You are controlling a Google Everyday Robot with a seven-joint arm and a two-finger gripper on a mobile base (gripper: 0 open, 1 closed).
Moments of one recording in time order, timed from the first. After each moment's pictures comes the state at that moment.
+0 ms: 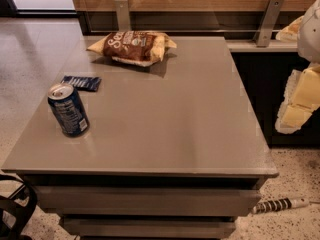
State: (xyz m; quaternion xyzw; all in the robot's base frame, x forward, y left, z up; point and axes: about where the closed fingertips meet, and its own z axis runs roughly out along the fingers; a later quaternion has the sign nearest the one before) arm 0.438 -0.213 0.989 -0.60 0.78 -0.05 0.18
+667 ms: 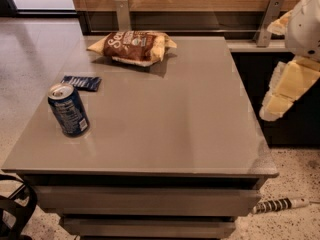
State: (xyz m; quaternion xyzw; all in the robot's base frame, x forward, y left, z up) arm 0.466 -0.202 0.989 -0.60 0.77 -0.05 0.21
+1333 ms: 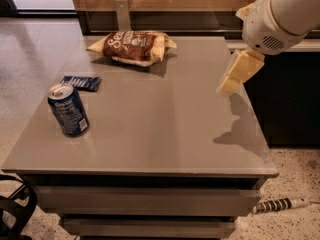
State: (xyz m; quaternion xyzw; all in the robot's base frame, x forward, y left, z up) arm 0.544 -0.155 0.980 -0.58 0.75 -0.06 0.32
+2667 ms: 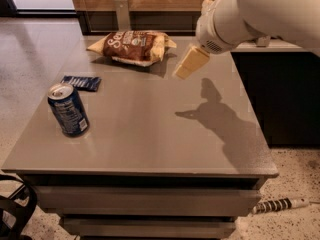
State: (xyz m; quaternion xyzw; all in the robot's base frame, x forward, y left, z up) arm 0.625 -0.079 0.968 -0.54 0.72 -0.08 0.44
